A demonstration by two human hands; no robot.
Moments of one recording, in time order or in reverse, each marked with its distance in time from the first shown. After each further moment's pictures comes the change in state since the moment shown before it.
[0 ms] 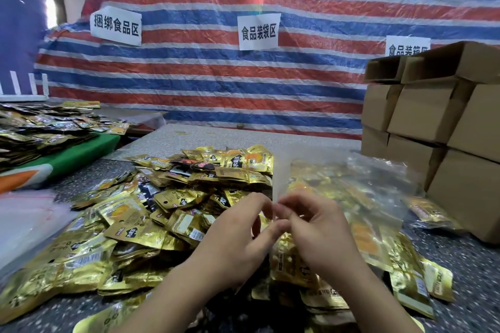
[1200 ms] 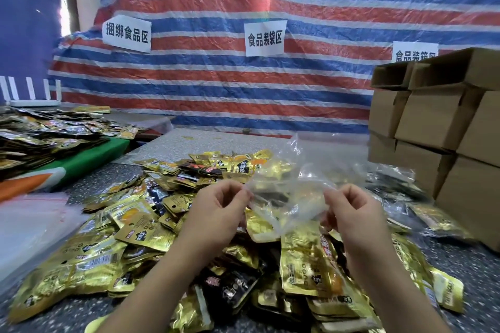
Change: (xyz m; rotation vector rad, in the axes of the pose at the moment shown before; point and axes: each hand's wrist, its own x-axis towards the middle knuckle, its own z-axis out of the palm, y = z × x) left_hand 0.008 -0.009 -0.029 -0.446 0.232 -0.321; right_hand 0.005 0.000 -0.028 0.354 0.249 0.297
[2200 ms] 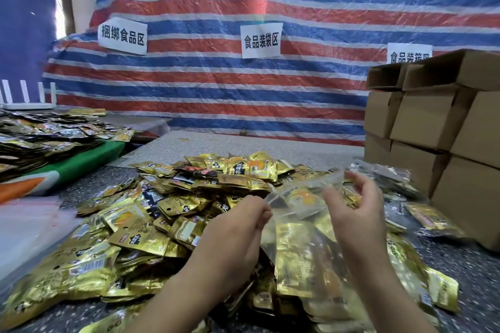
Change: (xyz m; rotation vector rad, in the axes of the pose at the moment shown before) left_hand -0.020 -0.001 0.020 0.578 -0.095 0.459; right_hand 0.003 0.002 0.003 -0.292 0.231 -0.113
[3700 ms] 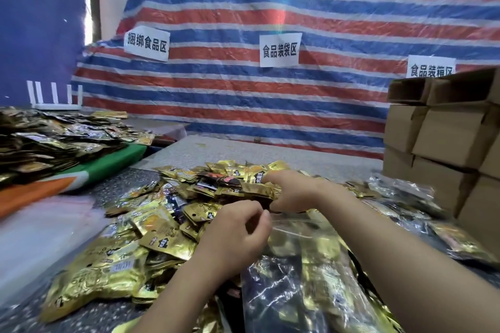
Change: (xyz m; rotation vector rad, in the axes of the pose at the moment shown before) left_hand 0.008 -0.045 -0.011 -0.077 0.070 -0.121; right_hand 0.085 -0.032 0.113 -1.028 -0.999 -0.341
